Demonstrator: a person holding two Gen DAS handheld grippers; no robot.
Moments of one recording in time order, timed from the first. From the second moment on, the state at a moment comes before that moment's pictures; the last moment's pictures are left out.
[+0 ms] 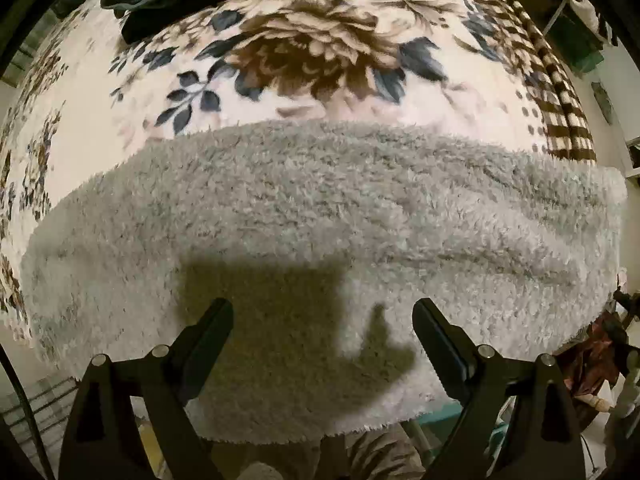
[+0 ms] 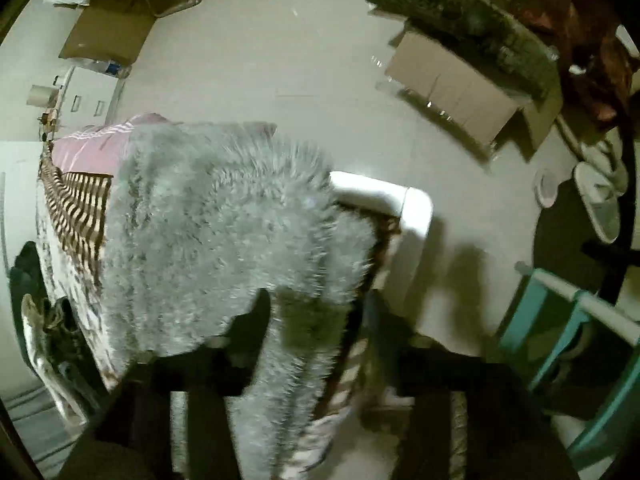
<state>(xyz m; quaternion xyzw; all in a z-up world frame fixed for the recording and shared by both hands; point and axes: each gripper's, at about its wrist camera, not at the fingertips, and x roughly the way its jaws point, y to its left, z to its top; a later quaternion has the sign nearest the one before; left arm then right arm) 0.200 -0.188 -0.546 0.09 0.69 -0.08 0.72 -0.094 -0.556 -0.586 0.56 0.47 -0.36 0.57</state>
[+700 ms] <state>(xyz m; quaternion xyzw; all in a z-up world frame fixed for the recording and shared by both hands) 0.213 0.193 -0.545 -0.05 0.68 0.09 0.72 0.033 -0.139 -0.606 0.51 0.66 -0.08 0.54</state>
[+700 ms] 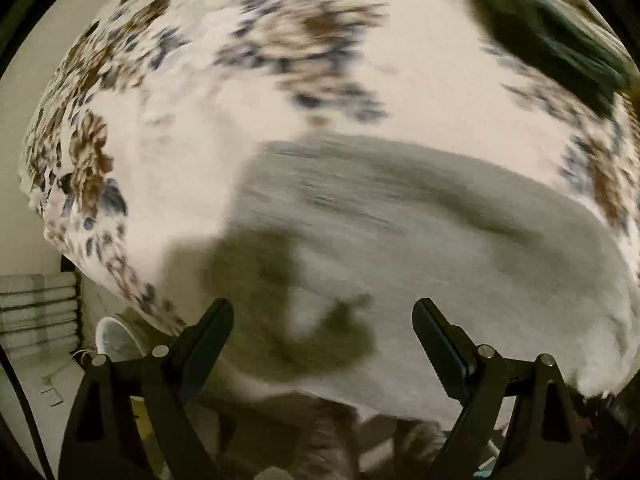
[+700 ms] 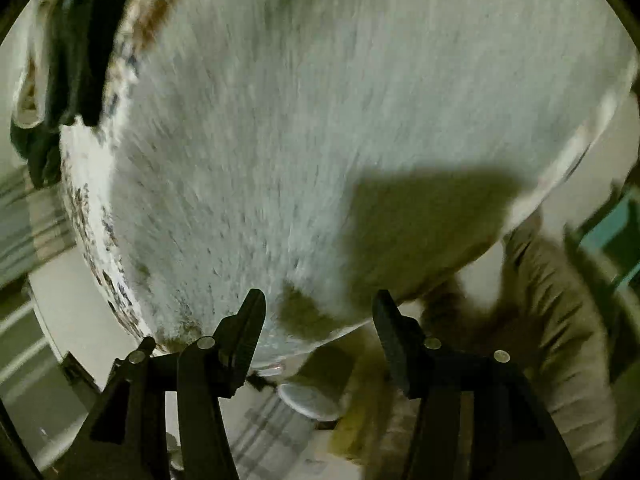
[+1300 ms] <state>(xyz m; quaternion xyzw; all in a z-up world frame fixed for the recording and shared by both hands) 0.199 0.225 -0.539 -0.04 0.70 0.08 0.70 0.080 -0.096 -0.562 0.35 0.74 -0.04 0.57</state>
